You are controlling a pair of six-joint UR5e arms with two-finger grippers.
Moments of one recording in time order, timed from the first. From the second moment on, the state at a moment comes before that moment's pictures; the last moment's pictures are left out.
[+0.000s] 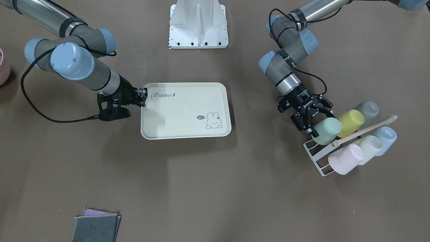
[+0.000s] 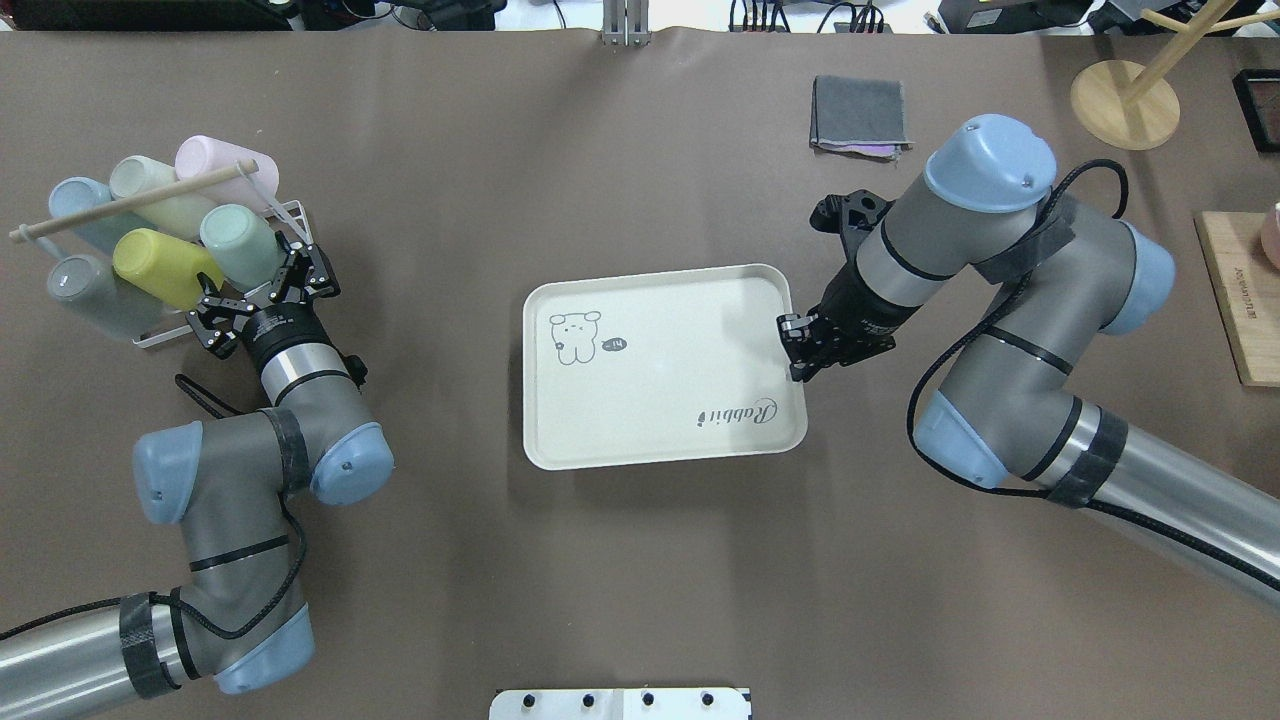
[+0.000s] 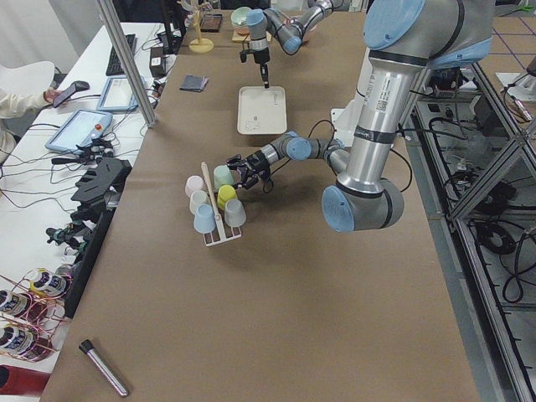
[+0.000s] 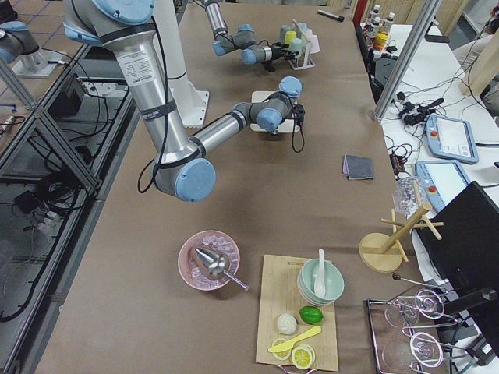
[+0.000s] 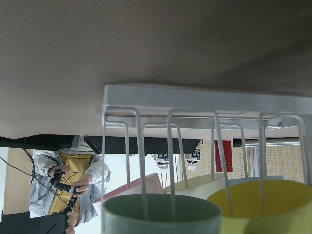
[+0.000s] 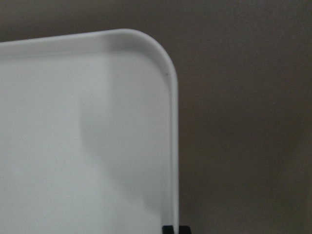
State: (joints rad) left arm -0.42 -1.92 -1.62 -1.26 -0.53 0.94; right arm 0.71 -1.12 1.66 -1.29 2.30 1.06
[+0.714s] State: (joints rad) left arm -0.43 -1.93 -1.59 -1.26 -0.53 0.94; right arm 0.62 -1.01 1.61 -1.28 2.20 1.22
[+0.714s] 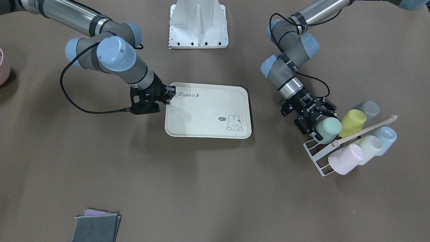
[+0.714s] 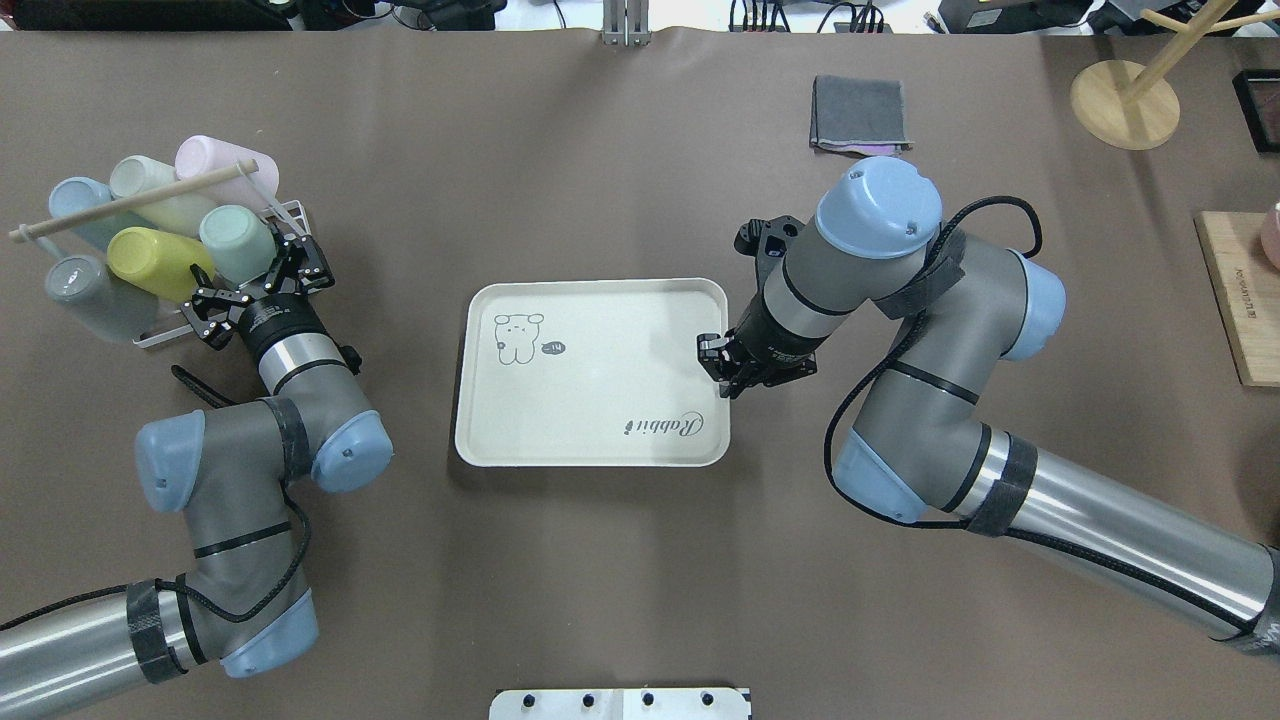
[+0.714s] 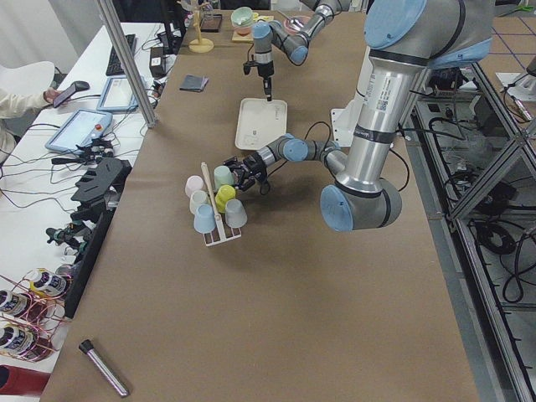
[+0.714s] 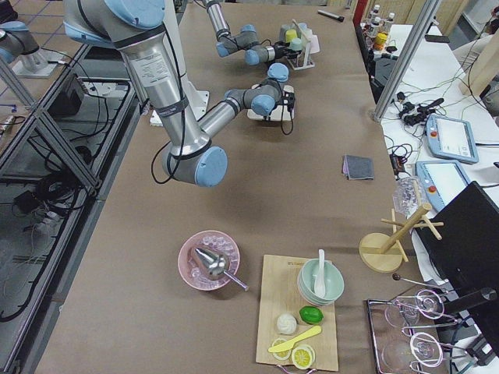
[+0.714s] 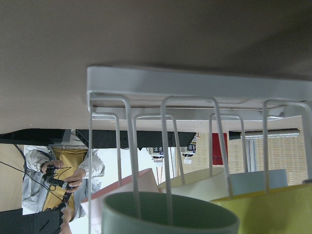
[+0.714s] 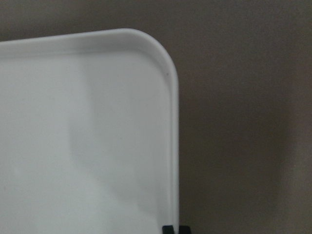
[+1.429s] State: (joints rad) left arm -0.43 -1.94 -1.58 -1.27 -0.53 0.97; right arm 0.63 -1.02 1.58 -1.21 2.19 1.23
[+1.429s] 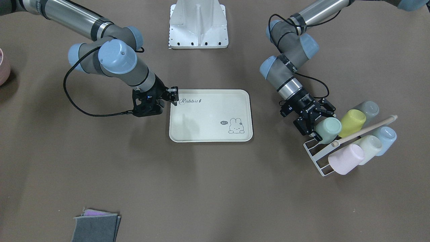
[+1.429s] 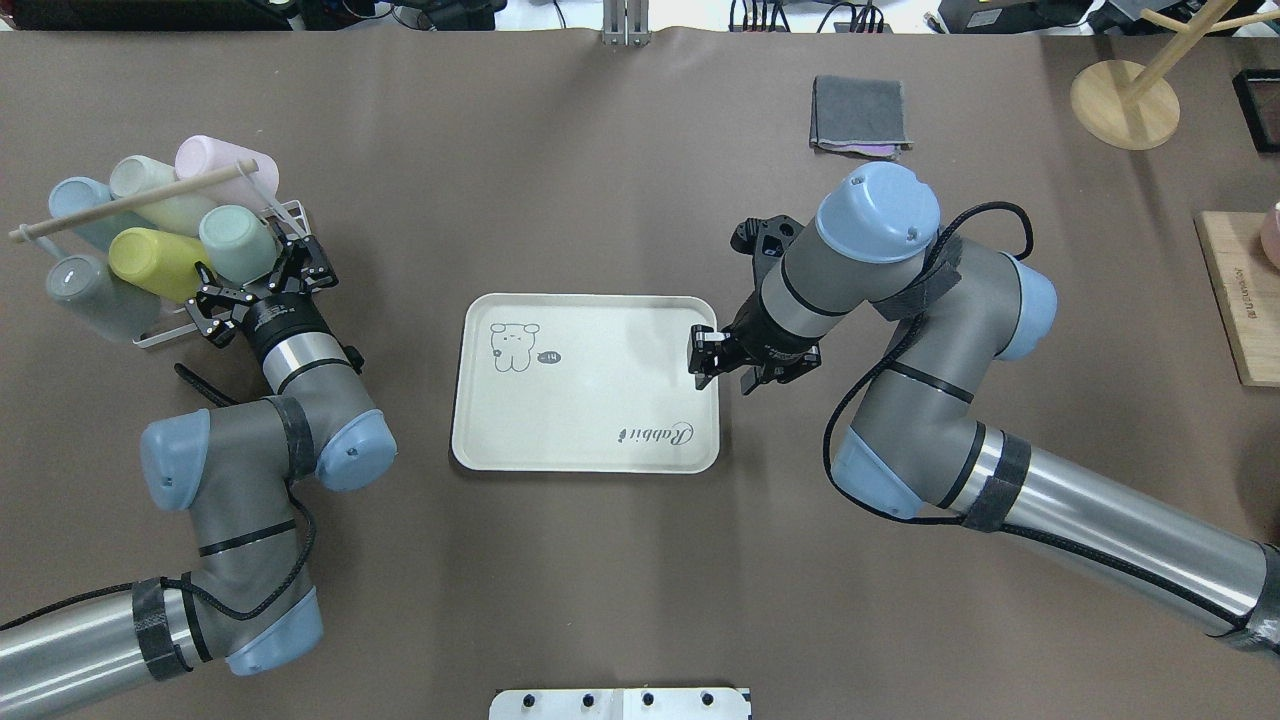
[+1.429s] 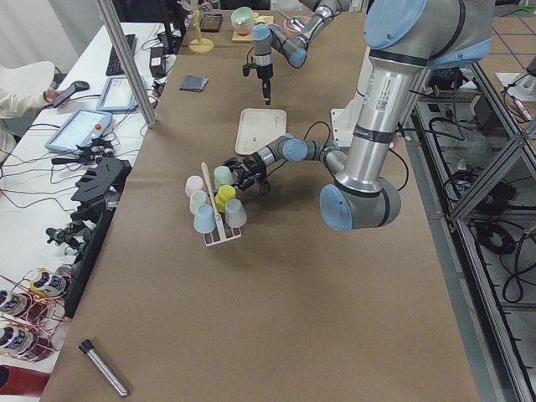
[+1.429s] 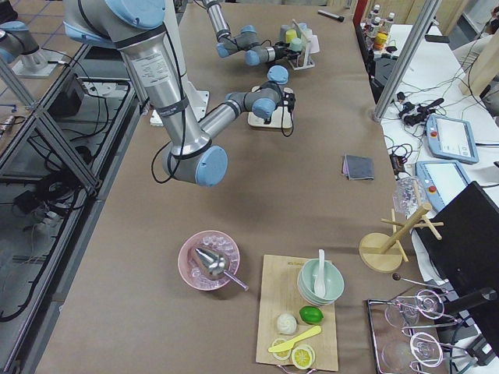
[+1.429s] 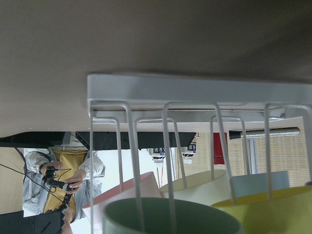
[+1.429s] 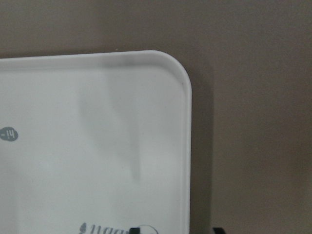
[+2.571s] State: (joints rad) left arm -0.47 -1.89 -1.79 -1.27 -0.48 1.06; right arm 1.08 -1.39 1.73 -1.35 2.27 0.47
